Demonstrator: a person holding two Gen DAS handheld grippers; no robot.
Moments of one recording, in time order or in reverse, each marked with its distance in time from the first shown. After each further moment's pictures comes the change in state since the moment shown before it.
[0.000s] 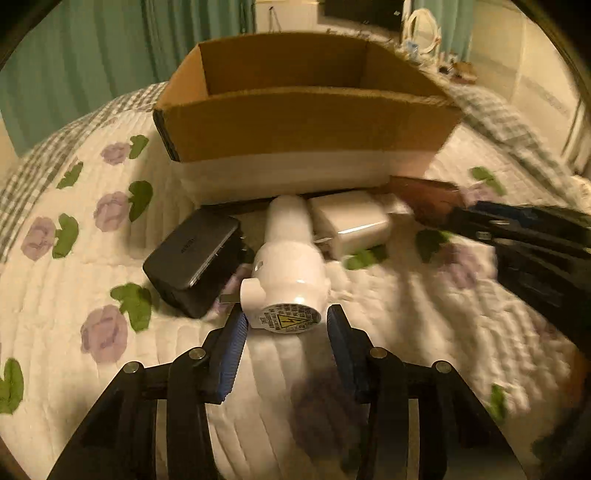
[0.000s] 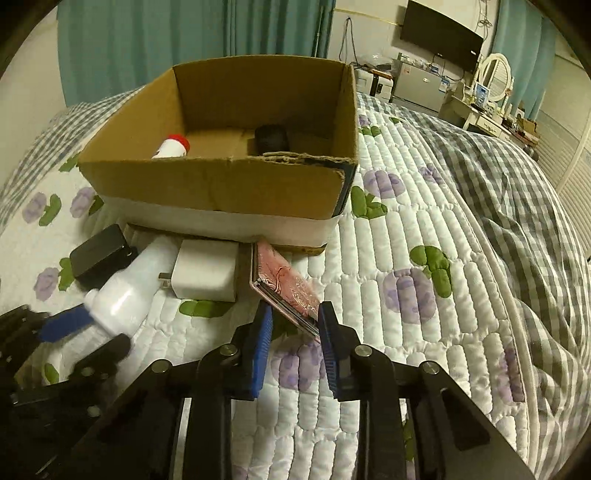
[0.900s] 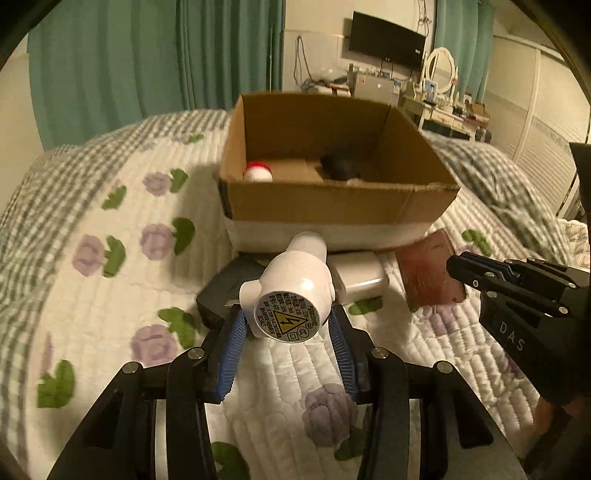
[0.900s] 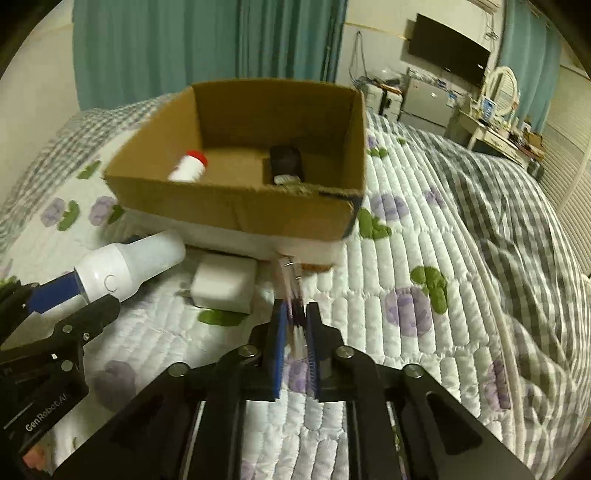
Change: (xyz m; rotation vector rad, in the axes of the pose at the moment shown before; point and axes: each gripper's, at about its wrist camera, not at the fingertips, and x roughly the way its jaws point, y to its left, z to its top) left arm -0.063 0.021 0.013 -0.114 -0.137 -0.019; right arm -0.022 0.003 0.003 -0.031 -0.065 0.040
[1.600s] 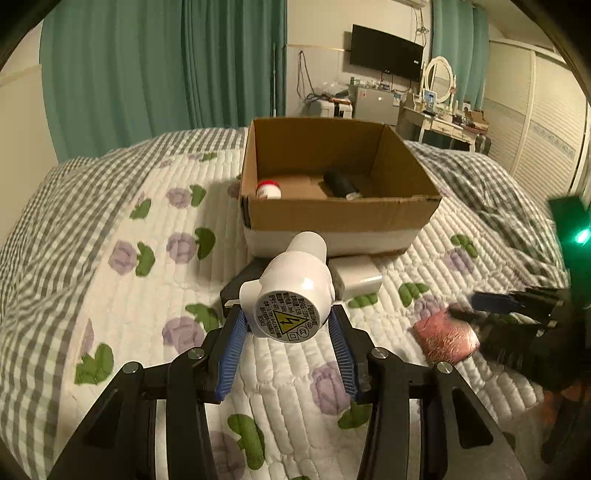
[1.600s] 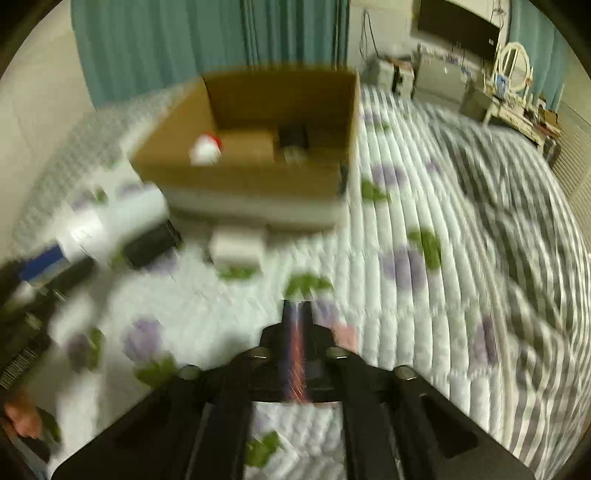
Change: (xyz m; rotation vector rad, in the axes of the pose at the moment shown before) left arm -0.031 0.004 -0.010 0.010 -0.037 0.025; right arm -0.014 -0.017 -0.022 0.028 0.140 0.083
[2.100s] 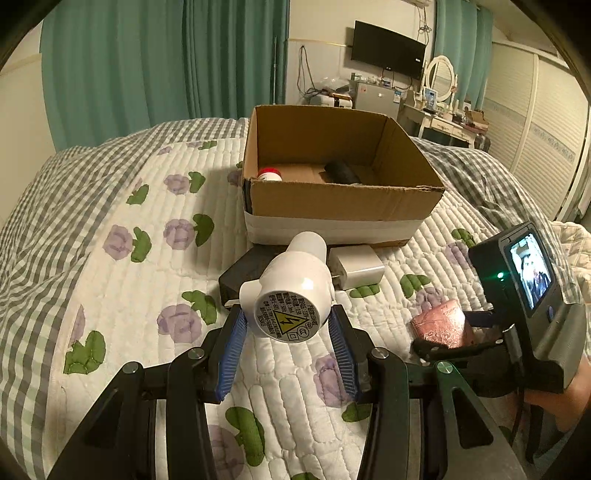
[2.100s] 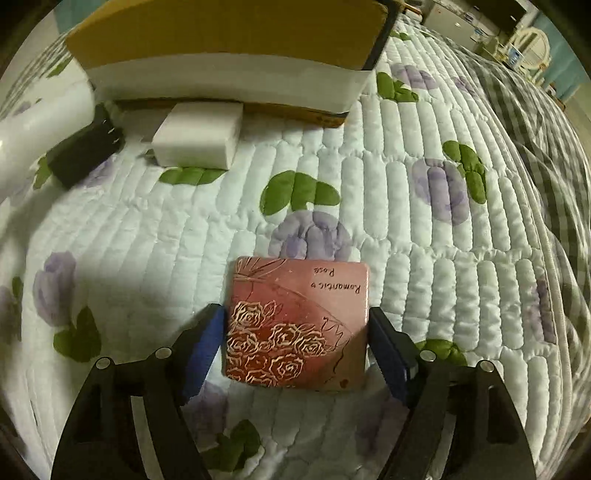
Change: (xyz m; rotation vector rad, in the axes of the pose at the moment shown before) left arm 0.002 0.005 -0.007 -0.020 0.013 -0.022; right arm 0.074 0.011 -0.016 -0.044 0.267 -0.117
